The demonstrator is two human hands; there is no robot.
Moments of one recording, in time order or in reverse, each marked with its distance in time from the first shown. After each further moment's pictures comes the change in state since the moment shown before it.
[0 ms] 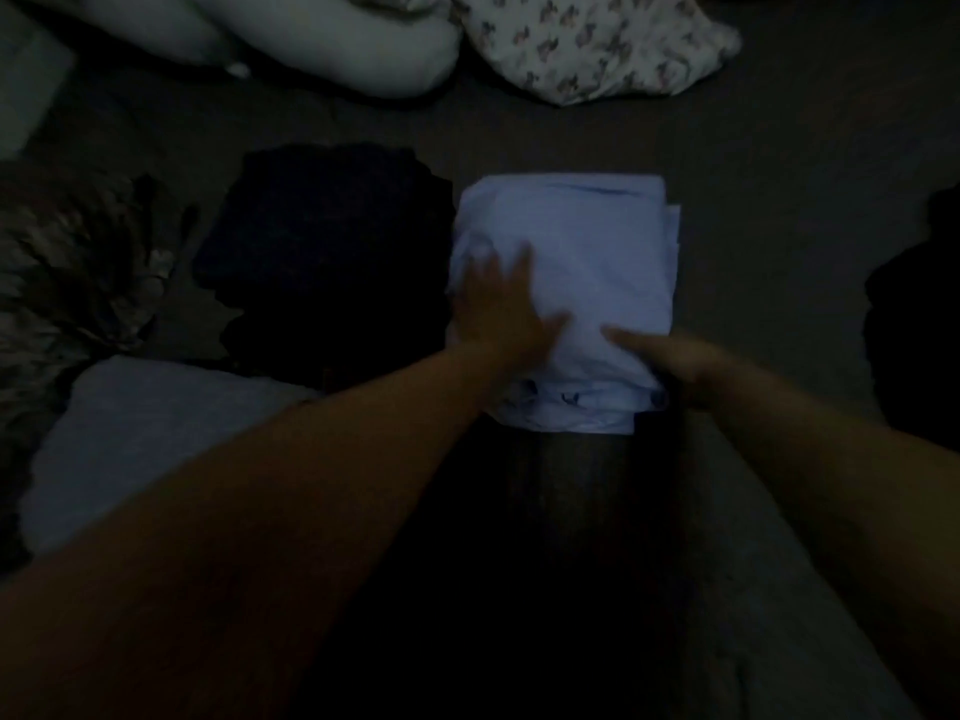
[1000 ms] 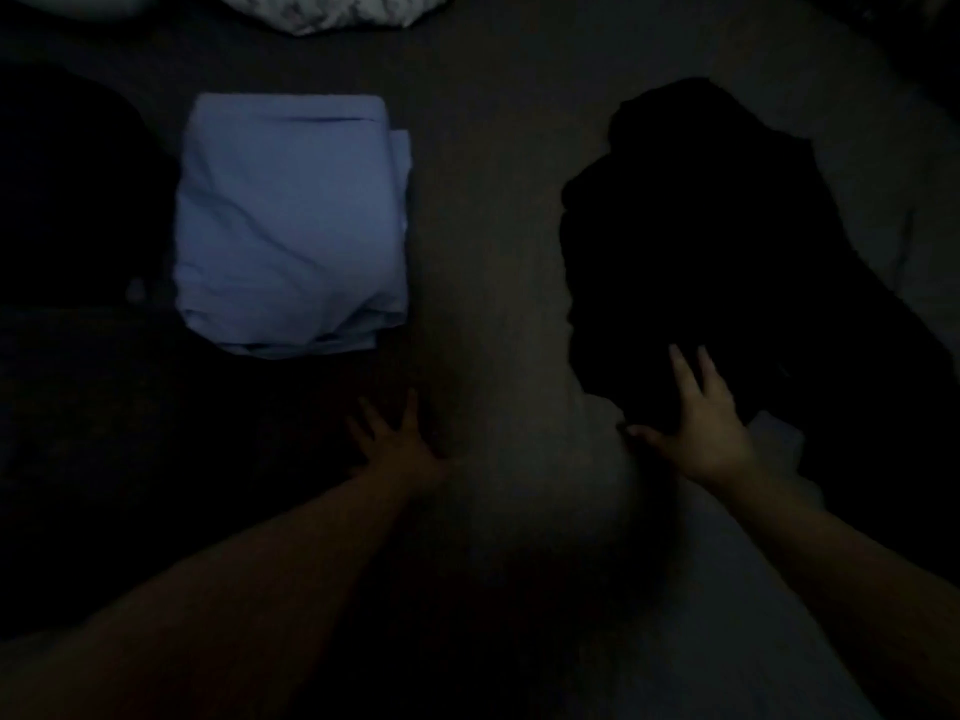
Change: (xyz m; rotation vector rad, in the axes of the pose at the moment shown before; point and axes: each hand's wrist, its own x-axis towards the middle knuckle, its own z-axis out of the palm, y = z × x) left_hand -0.173 0.077 0.187 0.175 -0.489 -0.192; right_hand -0.189 0.140 -0.277 -1.150 0.515 -0.099
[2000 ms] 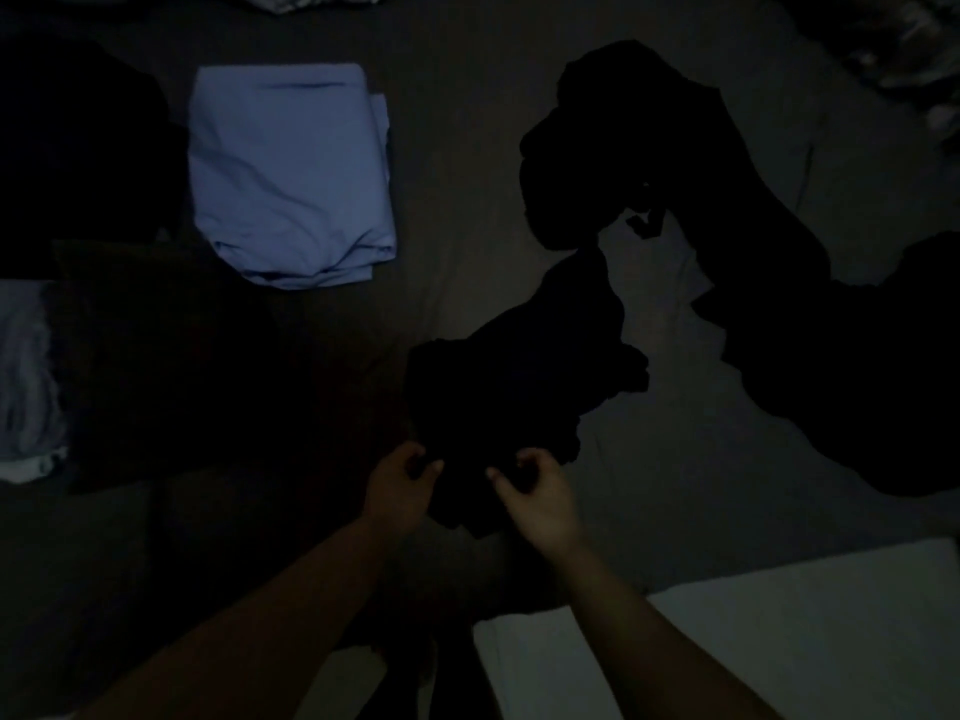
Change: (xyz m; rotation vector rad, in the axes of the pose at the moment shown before) left_hand -0.152 -0.057 0.060 -0.724 0.085 0.150; right_hand -0.218 -0.092 0.079 0.849 -0.251 0.246
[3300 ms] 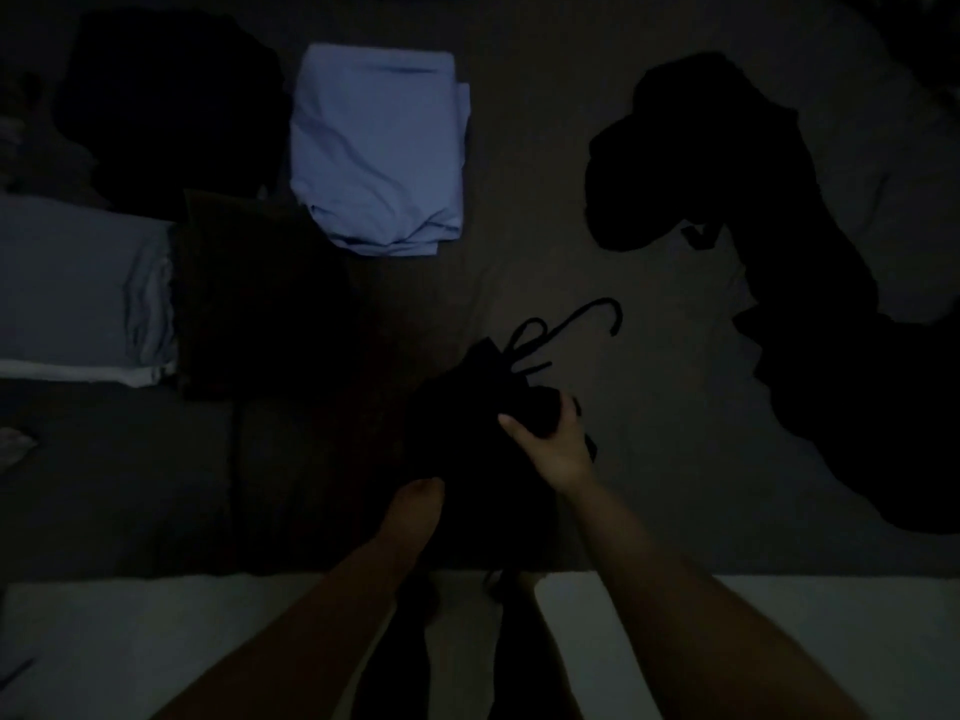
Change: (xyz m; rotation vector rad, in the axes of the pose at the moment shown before) left_hand -0.083 -0.004 -0.025 -0.115 -0.065 -0.429; right_hand -0.002 -0.042 -0.004 0.022 -0.086 0.042
